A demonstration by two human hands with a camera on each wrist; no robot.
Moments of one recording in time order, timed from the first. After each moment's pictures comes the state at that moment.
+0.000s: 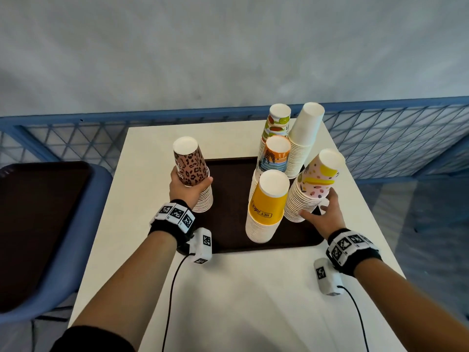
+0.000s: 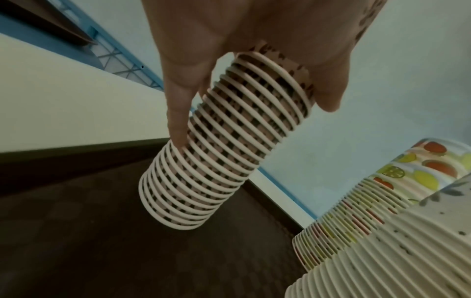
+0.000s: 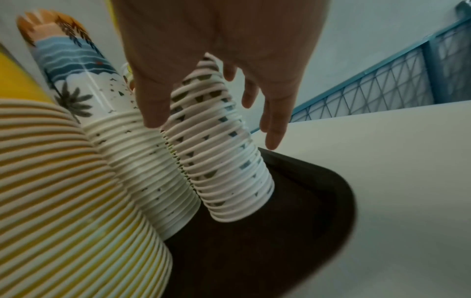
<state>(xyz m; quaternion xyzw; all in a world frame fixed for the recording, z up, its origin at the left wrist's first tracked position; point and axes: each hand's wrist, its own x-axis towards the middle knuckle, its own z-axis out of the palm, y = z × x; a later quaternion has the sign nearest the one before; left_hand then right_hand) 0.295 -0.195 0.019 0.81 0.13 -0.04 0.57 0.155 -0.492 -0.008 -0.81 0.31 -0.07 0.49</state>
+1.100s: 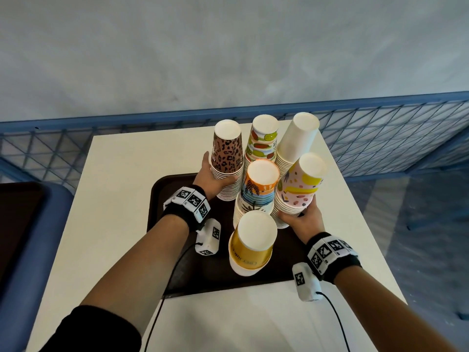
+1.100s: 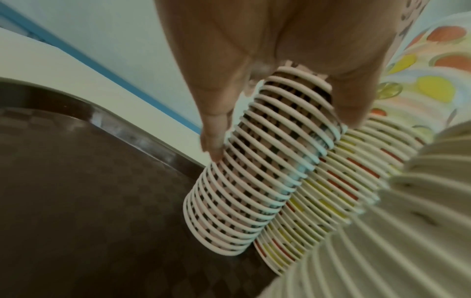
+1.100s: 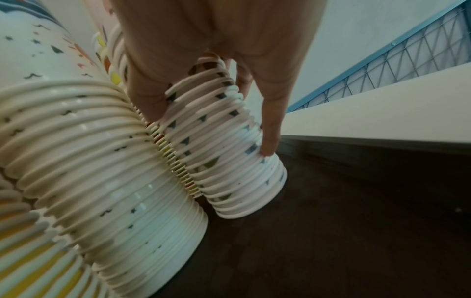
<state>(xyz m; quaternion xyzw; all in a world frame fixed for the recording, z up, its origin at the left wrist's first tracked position) 0.379 -0.305 0.011 0.82 -0.04 -0.21 0.53 0.224 -0.505 -0.029 -0.77 0.28 -0.09 0.57</state>
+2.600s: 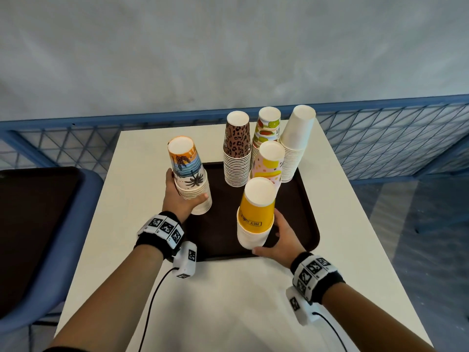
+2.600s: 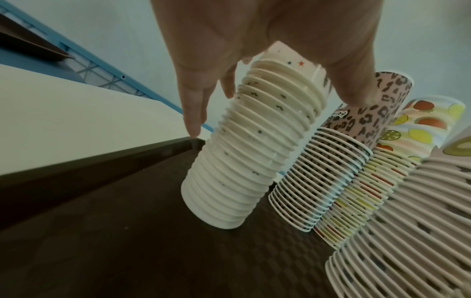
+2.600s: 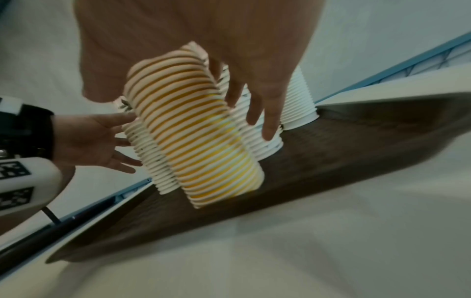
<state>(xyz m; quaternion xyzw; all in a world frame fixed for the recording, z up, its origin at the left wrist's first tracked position) 0.292 -0.200 0.013 0.80 -0.01 -0.06 0.60 0.143 -0.426 -0.013 -0.82 0.15 0.10 0.55</state>
